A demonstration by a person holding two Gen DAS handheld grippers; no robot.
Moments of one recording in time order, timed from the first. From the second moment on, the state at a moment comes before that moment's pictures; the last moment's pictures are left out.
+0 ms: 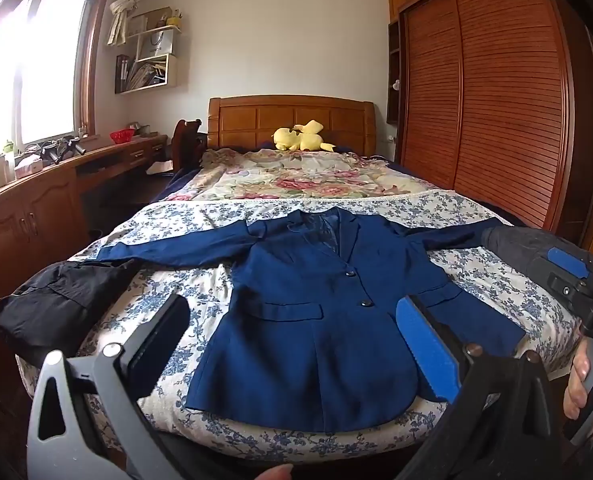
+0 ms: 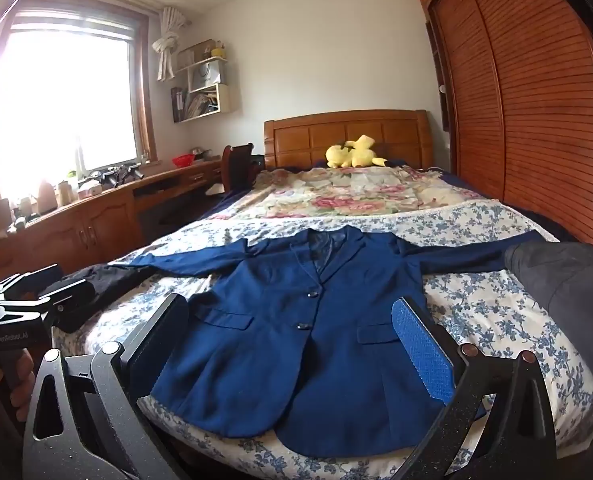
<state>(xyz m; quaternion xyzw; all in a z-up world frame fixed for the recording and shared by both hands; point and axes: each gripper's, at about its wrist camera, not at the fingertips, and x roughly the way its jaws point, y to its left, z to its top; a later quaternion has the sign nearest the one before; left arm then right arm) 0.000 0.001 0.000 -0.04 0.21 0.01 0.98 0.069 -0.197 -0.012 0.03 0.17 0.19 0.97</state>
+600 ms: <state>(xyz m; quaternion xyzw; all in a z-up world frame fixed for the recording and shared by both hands) -0.003 -0.013 -0.002 -0.03 0.21 0.01 0.98 0.069 -0.202 -0.009 0.02 0.17 0.19 0.97</state>
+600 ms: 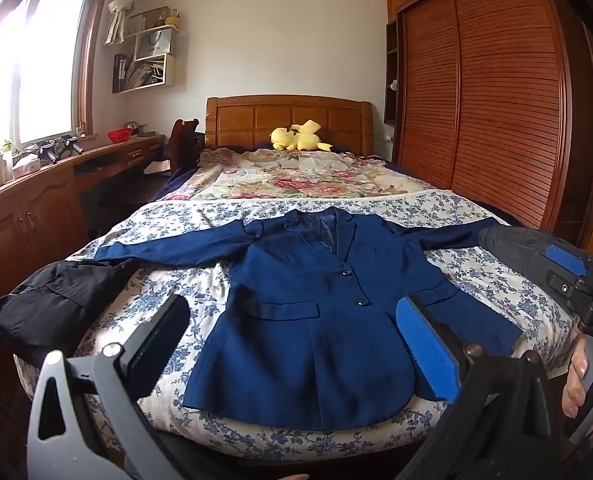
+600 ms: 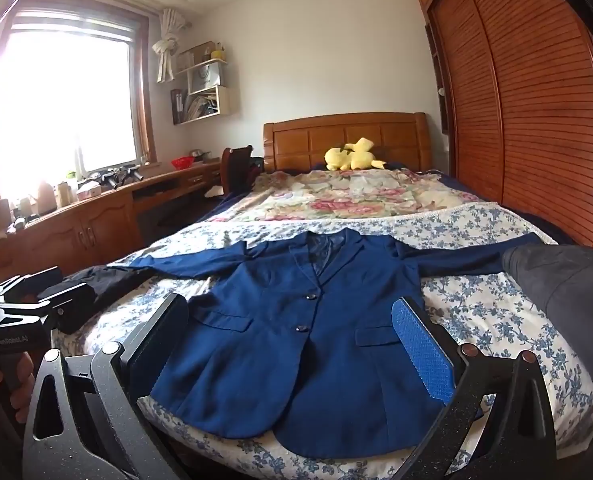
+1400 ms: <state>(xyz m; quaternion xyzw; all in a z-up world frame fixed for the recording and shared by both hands) -0.004 -0.008 0.006 -0.03 0.21 0.01 0.98 0.069 -0.200 -0.011 0.02 0.17 0.19 0.97</state>
